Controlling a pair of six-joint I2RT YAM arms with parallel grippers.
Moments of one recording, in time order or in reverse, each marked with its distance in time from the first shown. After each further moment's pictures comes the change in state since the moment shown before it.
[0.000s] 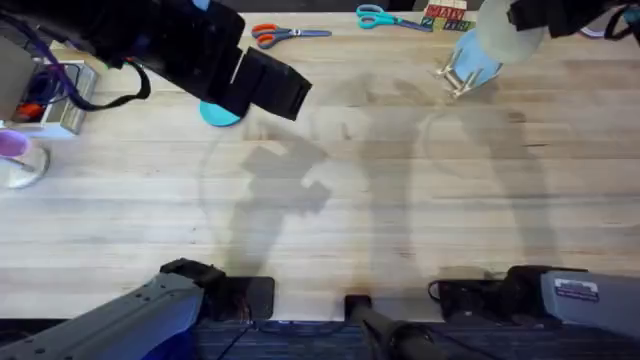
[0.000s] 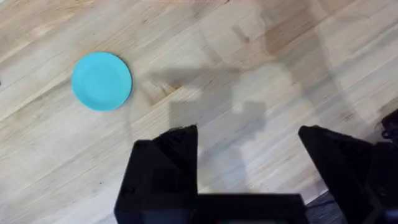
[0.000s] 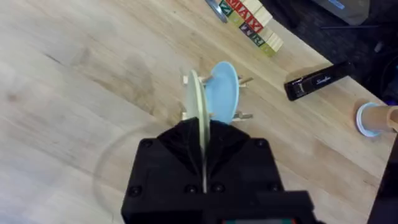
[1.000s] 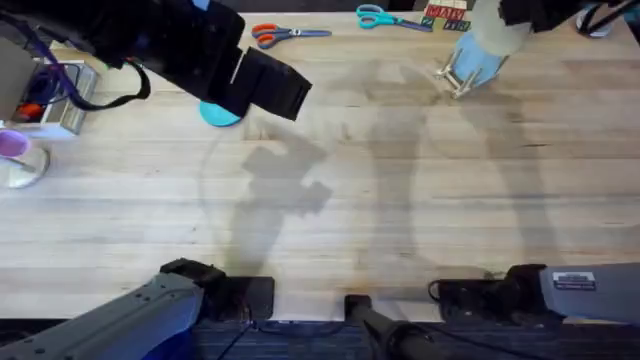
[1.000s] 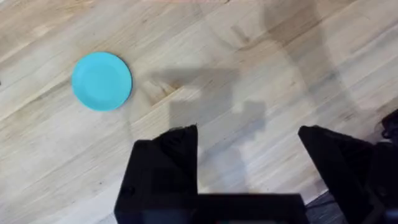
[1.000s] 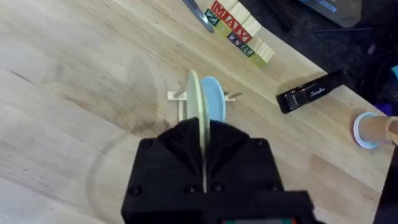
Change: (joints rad) left arm 0.000 0.000 0.000 0.000 0.000 0.000; right arm -0.016 0.111 0.000 0.135 0.003 0.001
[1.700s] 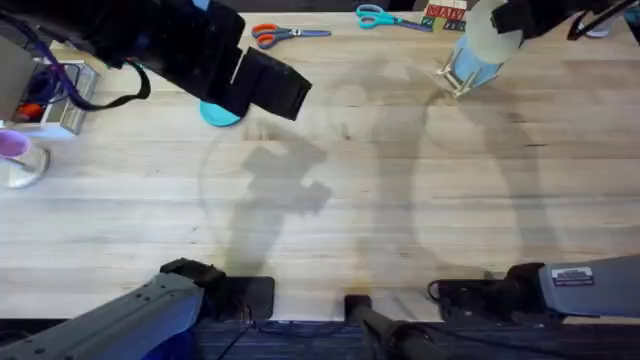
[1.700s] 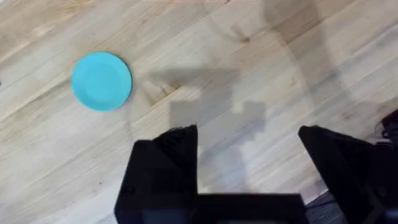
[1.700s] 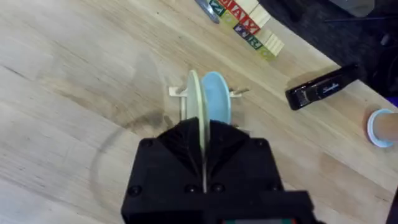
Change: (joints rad) left arm 0.000 0.000 0.000 0.000 0.000 0.000; right arm -0.004 0.053 0.000 0.006 0.000 0.000
